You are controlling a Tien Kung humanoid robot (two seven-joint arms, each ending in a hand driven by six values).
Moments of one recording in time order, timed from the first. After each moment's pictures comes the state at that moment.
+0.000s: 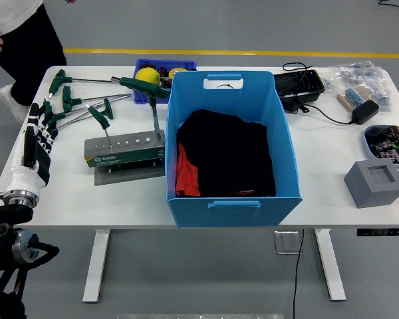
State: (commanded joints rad) left arm -0.04 0.04 -1.56 -1.39 1.11 0.13 -0.07; right arm 0.07 -0.19 0.52 0.18 -0.19 -0.19 0.03
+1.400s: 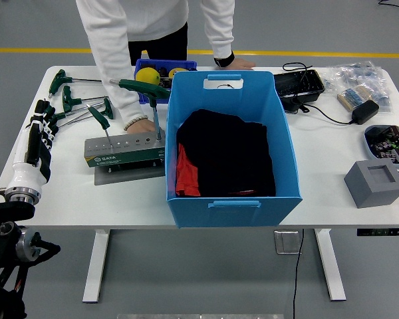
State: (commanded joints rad) left arm -0.05 0.03 -1.55 -1.41 1.24 0.15 -0.07; right arm 0.08 -0.19 0.51 0.18 -0.18 -0.19 0.03
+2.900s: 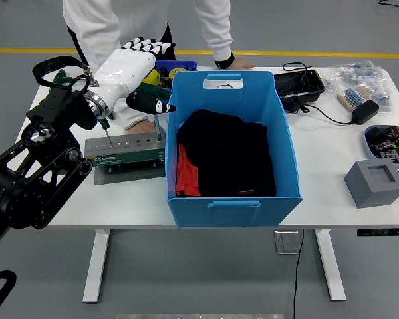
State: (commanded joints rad) left arm -0.66 0.22 -1.02 -1.30 2.26 -0.09 0.13; right arm 0.08 -0.20 0.51 0.18 -0.19 -0.19 0.02
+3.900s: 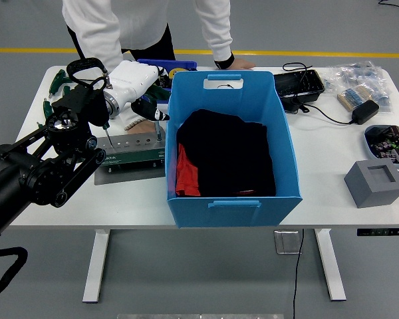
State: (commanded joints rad) left arm -0.80 0.18 -0.90 -0.98 2.27 -0.05 0.11; right arm 0.09 -0.20 0.49 0.18 -0.18 -0.19 0.01
